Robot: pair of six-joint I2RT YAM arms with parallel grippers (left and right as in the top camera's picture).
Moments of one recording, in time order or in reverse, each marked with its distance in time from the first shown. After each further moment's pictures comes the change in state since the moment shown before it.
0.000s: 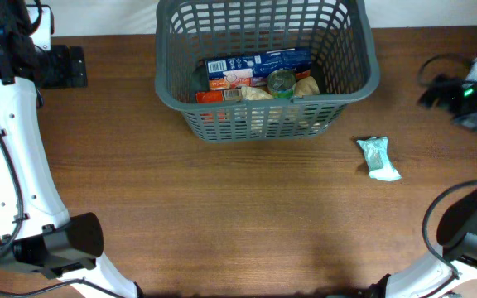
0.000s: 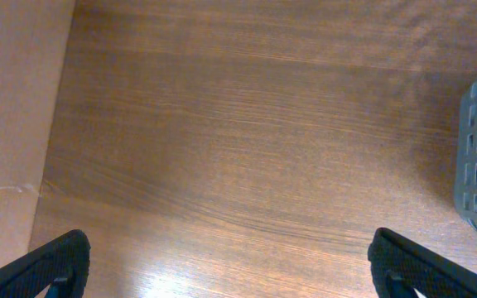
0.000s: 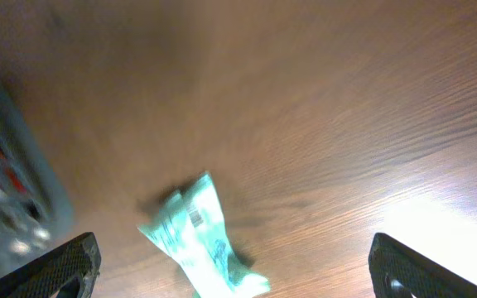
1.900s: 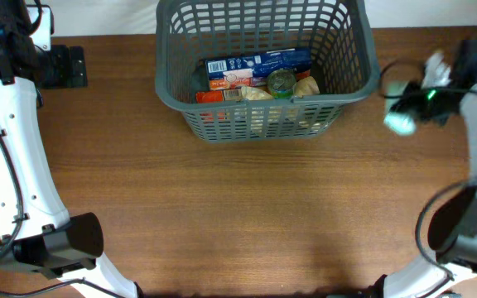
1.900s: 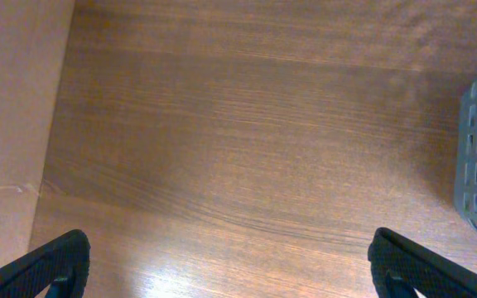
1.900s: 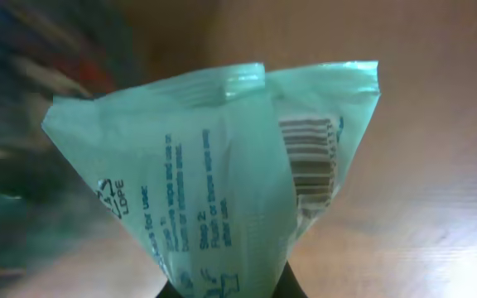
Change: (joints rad) left arm 0.000 0.000 0.000 0.000 0.000 0.000; right arm 0.112 -0.055 0.068 -0.002 -0.184 -0.021
